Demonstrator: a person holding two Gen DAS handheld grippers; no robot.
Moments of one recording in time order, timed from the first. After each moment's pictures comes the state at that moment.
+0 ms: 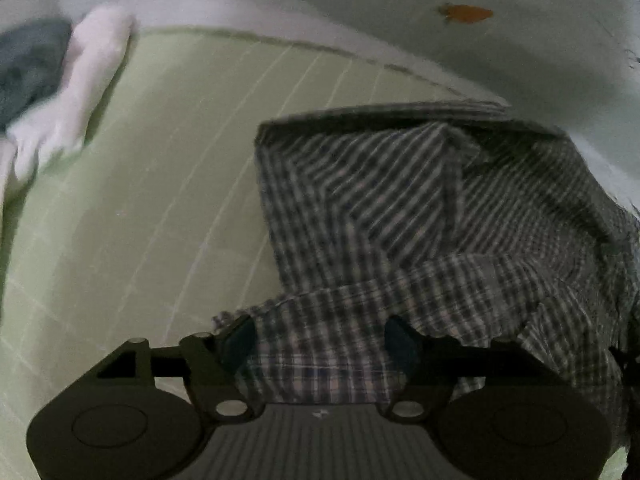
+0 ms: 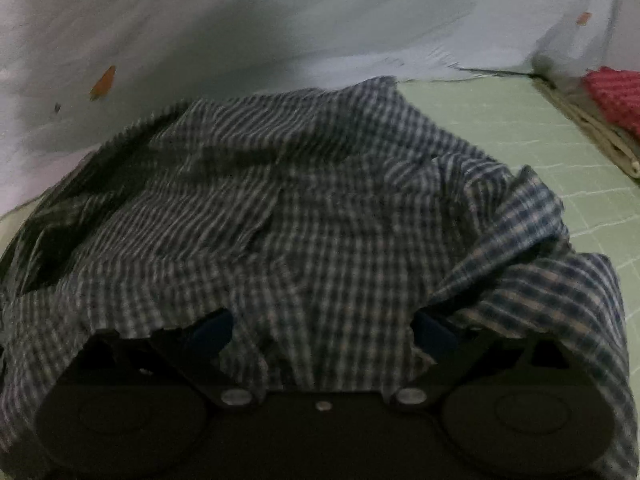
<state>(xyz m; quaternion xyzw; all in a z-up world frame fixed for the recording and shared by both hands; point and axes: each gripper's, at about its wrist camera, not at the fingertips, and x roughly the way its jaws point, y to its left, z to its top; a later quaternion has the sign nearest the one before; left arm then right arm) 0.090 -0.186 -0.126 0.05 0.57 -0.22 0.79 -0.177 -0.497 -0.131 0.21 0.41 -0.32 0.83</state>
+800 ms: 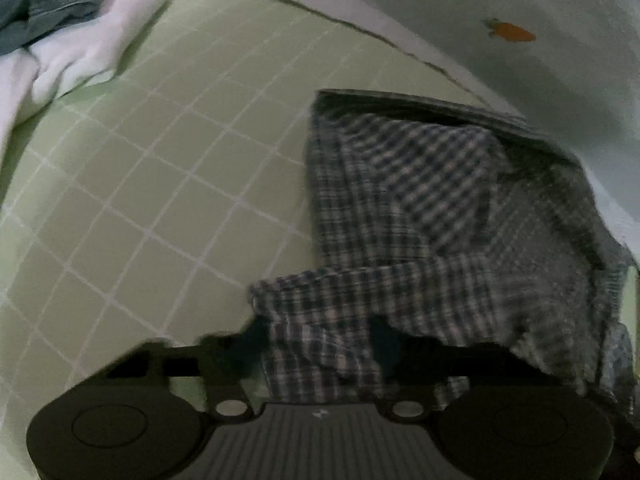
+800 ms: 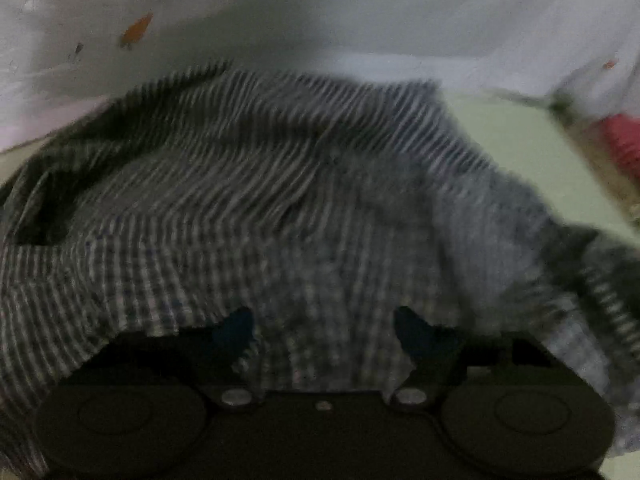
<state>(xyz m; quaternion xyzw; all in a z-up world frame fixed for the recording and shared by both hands) 0.094 -0.155 -0.133 -0.01 0.59 -0.22 0.78 -0.155 -0.469 -0.144 0.16 0.44 -0.30 0.83</state>
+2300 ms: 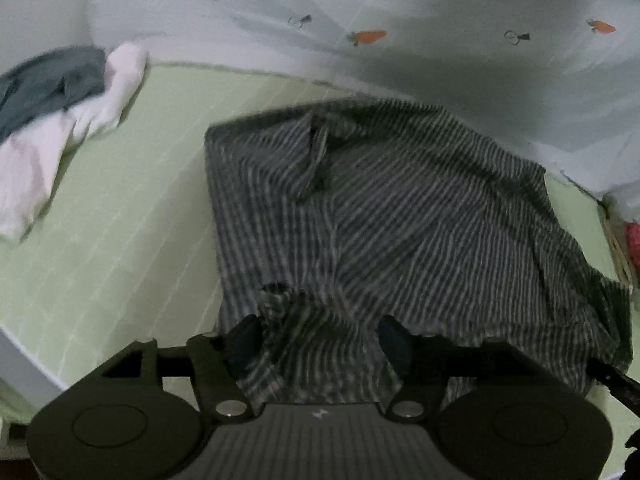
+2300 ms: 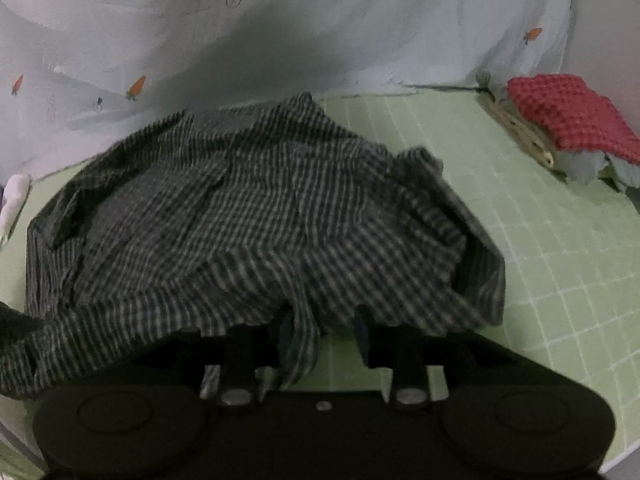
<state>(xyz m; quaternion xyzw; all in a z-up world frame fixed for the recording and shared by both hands) -0.076 -0.186 -0.037 0.06 0.48 -0.24 0.84 -0.346 -0.498 -0.081 0.18 0.37 -0.29 0.87</state>
